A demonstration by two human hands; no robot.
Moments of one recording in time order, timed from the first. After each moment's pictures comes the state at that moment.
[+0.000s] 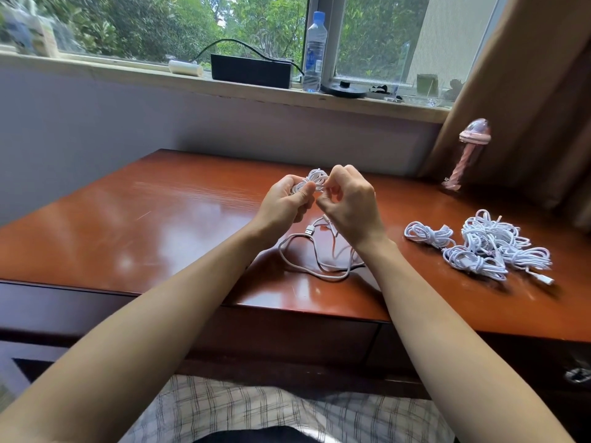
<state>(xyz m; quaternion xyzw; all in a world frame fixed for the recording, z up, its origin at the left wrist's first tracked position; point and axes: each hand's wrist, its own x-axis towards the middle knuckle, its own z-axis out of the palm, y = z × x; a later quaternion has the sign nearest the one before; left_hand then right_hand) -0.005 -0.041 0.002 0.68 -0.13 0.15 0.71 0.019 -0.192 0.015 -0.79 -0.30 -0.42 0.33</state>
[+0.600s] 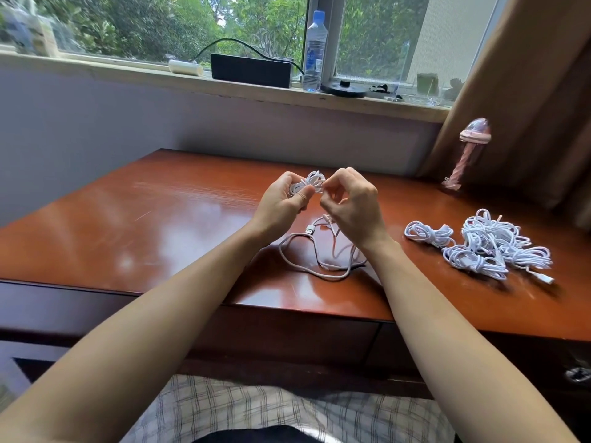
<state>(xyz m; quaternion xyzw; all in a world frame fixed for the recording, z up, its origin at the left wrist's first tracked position) 0.002 -0.033 -0.003 0.72 -0.15 0.20 0.64 0.025 -0.199 0.011 -0.78 -0.32 -0.39 0.36</state>
